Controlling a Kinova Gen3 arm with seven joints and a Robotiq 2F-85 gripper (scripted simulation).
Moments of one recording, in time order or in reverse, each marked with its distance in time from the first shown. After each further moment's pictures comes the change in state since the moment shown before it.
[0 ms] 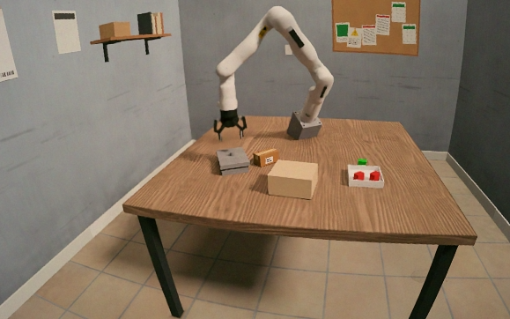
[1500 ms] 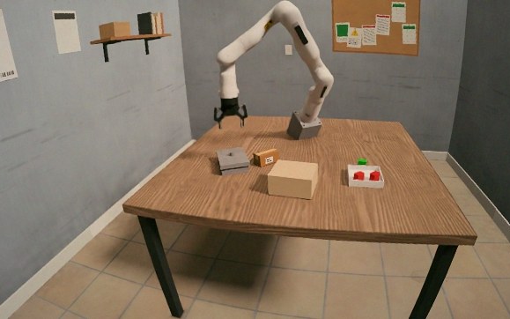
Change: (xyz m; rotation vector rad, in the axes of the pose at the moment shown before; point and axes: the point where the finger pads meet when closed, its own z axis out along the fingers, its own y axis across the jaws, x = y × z) arm -0.002 0.006 -0.051 0.007 -0.003 0.070
